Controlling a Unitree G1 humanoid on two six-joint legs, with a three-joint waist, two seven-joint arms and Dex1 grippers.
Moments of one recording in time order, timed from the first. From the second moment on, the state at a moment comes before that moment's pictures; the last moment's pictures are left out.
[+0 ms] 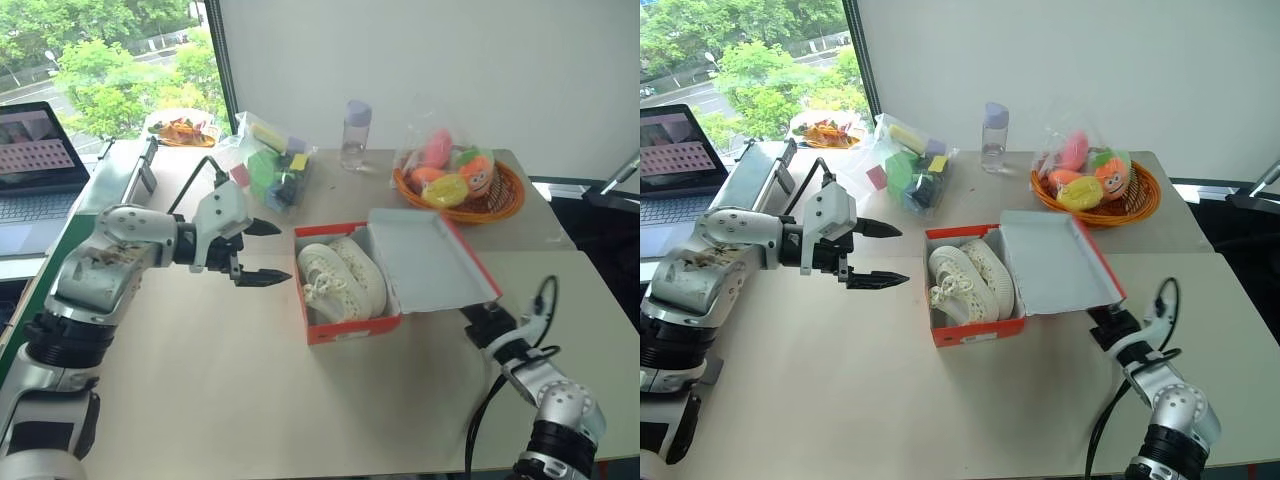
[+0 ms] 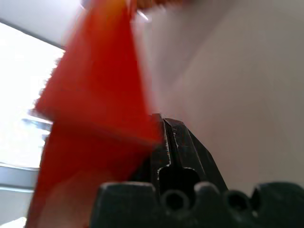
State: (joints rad) left arm -0.66 0.84 -0.14 -0.16 -0.40 0.61 -1.15; right arm -0.17 -0.20 -0.76 0.08 0.97 0.85 0.59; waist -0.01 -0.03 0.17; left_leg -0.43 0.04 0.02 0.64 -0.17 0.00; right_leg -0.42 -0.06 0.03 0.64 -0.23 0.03
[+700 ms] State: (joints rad) left arm -0.55 0.95 0.01 -0.25 -0.40 0.68 -1.10; right arm -0.33 -0.33 -0.19 -0.18 1.04 0.94 0.62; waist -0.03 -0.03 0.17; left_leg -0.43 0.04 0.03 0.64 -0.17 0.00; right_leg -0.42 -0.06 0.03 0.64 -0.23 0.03
